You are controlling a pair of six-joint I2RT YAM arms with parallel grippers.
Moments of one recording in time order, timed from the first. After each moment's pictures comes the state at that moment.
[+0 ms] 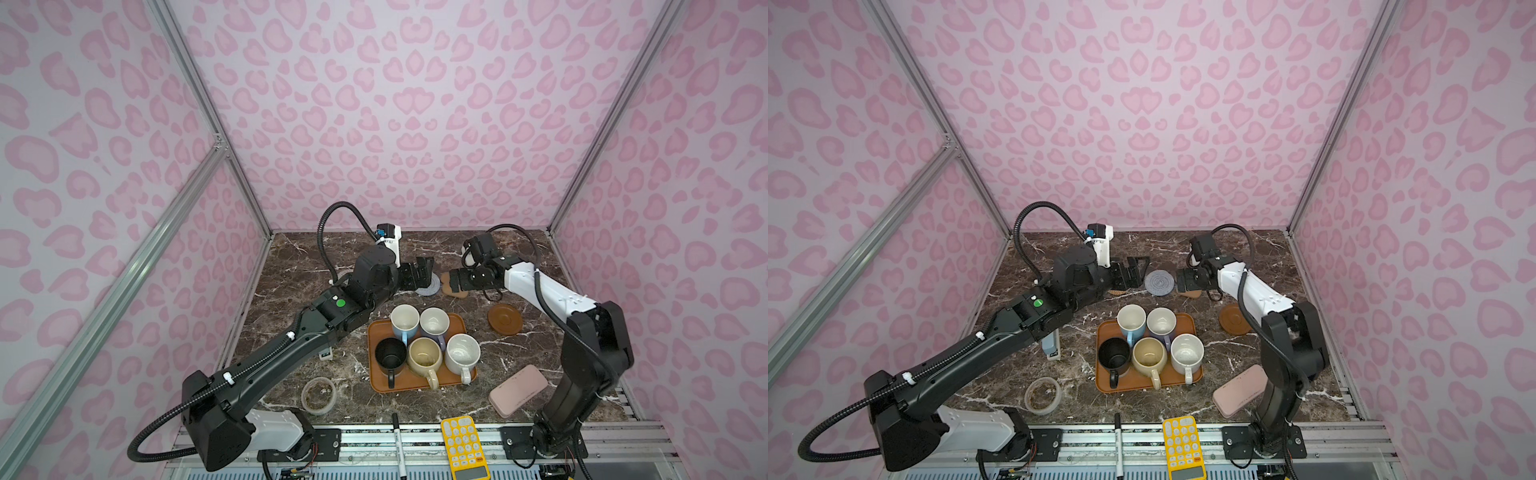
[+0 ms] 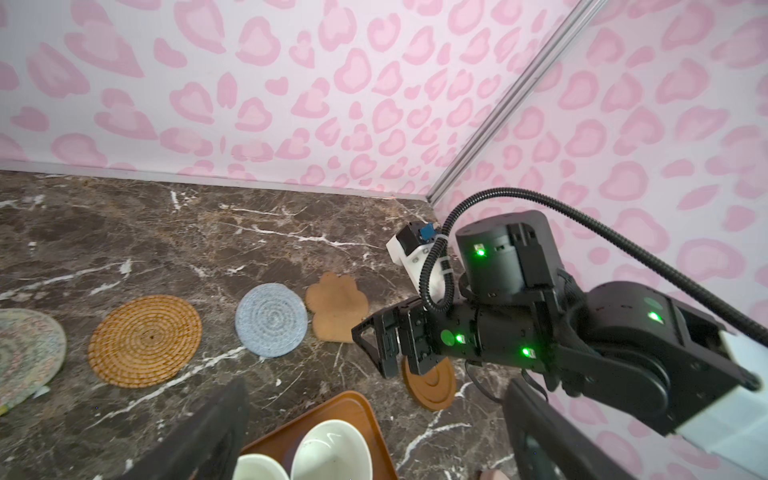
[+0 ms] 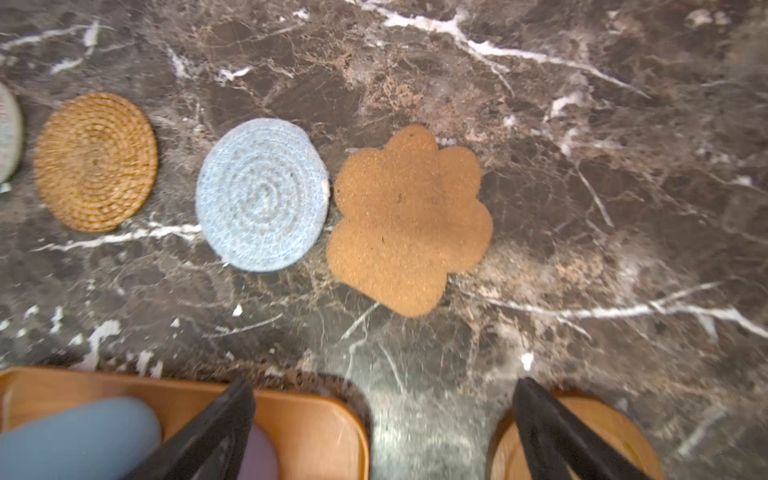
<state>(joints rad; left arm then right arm) -0.80 1.33 1.27 -0.25 -0.14 -0.59 0.35 1.68 1.32 -0.67 0.03 0.23</state>
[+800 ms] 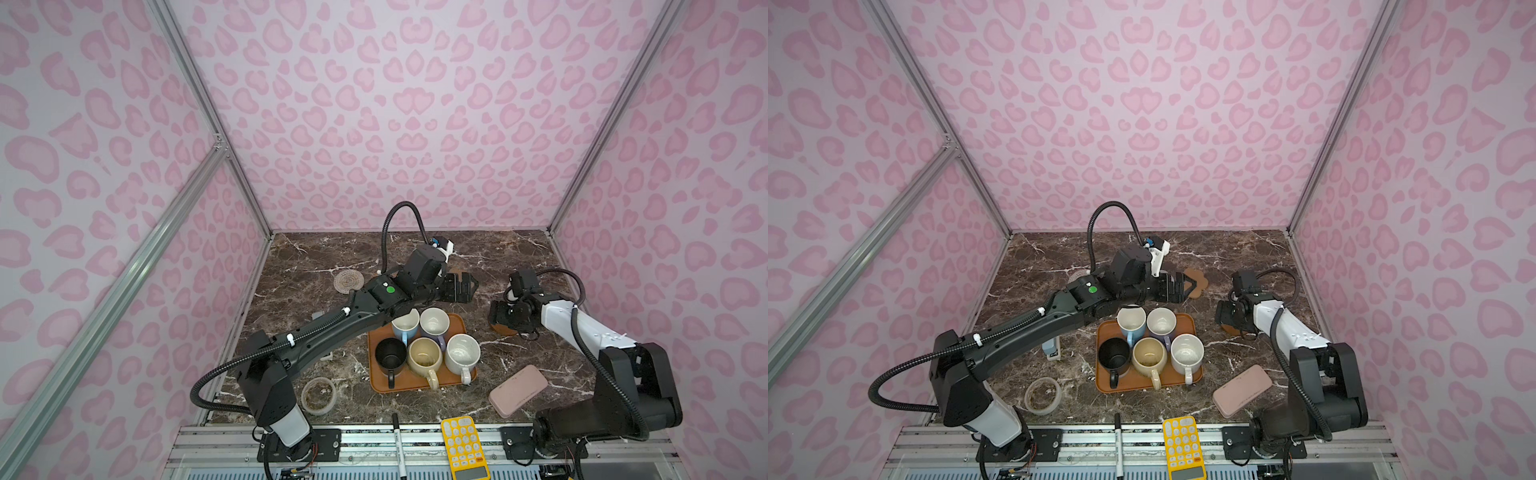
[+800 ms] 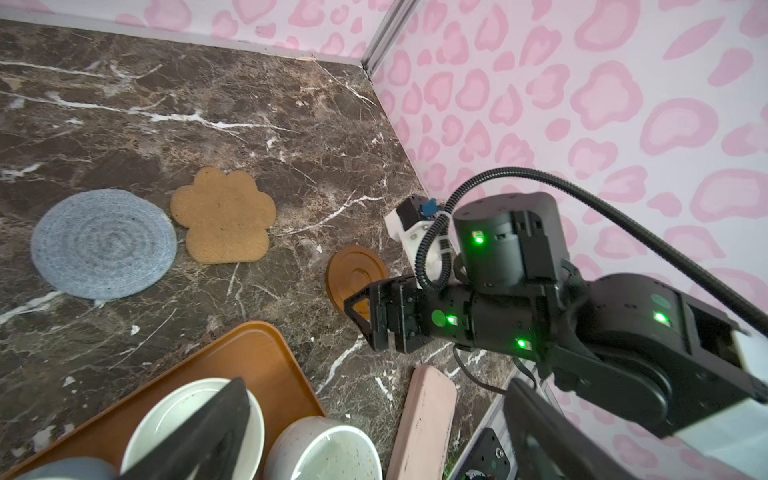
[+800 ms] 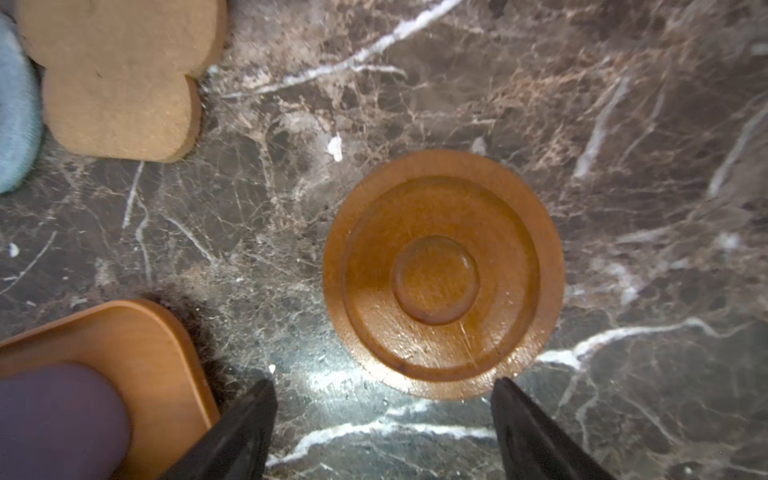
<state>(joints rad) -0.92 1.66 1.51 -0.38 0.08 -0.65 0.13 1.48 0.88 -0.61 -0.01 0.38</state>
